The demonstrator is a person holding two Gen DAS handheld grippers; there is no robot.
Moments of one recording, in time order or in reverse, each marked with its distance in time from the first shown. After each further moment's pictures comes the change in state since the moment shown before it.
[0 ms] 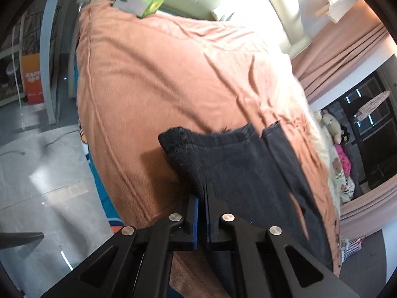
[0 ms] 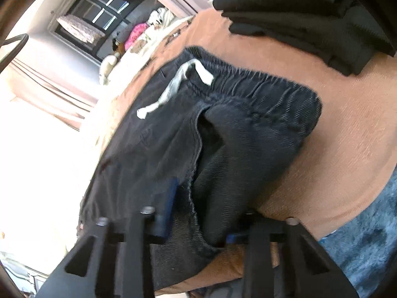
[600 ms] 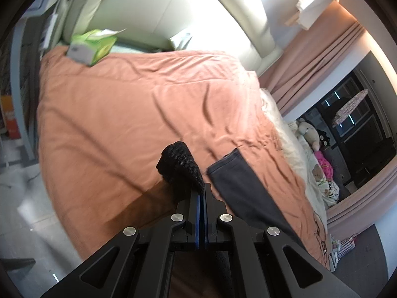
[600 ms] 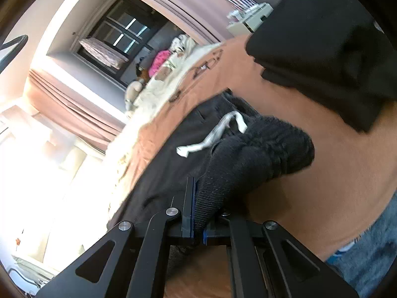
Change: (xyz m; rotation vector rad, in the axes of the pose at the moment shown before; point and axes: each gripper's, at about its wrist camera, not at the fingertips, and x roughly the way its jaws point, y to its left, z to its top) left arm -0.022 -0.091 0.052 0.082 -0.098 -0.103; right arm -0.051 0.041 0.028 -0.009 -0.141 0.128
